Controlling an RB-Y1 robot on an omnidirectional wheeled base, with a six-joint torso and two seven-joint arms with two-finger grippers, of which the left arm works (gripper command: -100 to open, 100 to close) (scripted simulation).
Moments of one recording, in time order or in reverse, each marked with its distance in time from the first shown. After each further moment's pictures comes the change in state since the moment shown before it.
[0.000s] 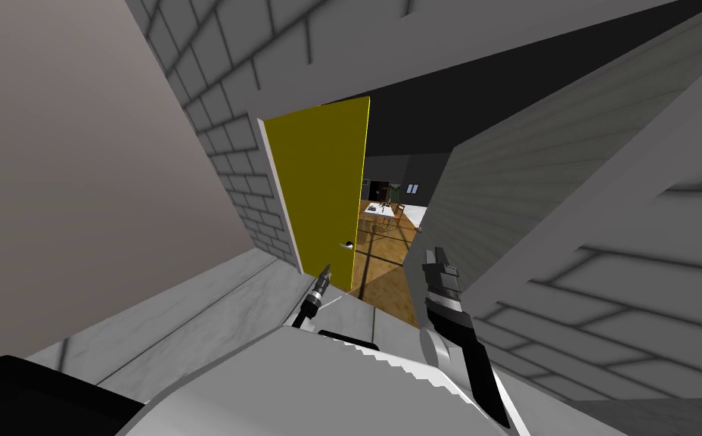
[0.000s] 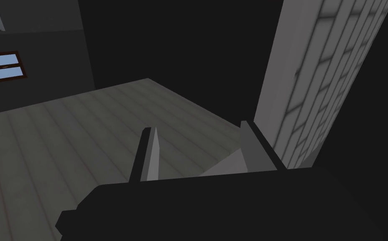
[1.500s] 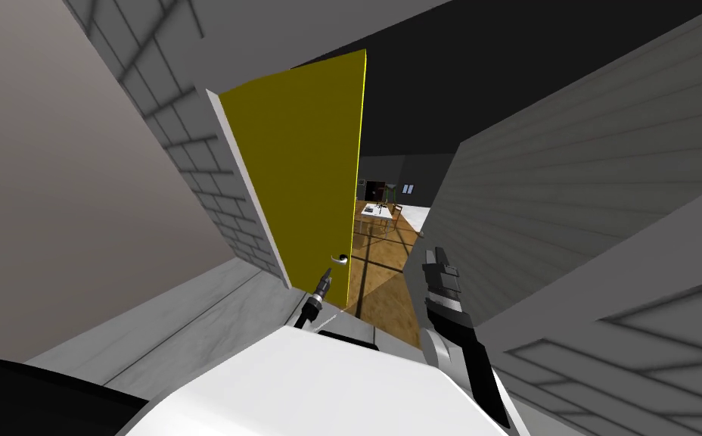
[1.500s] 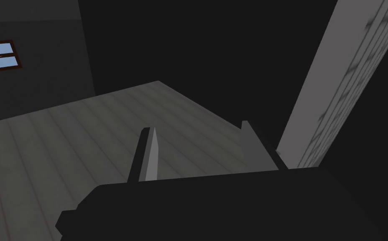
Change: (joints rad) arm -0.066 -0.007 -0.002 0.171 0.009 -0.027 -0.010
